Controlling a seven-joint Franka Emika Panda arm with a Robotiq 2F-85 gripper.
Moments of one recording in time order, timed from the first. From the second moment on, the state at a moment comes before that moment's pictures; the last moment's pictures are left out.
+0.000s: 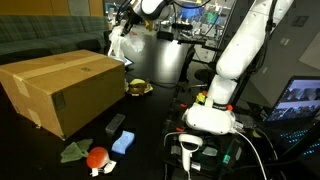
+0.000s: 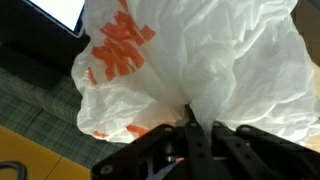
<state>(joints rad) -0.33 -0.17 0.18 -2.36 0.00 2.87 -0.61</state>
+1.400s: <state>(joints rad) 0.14 0.57 0.02 -1.35 -0.40 2.22 0.21</state>
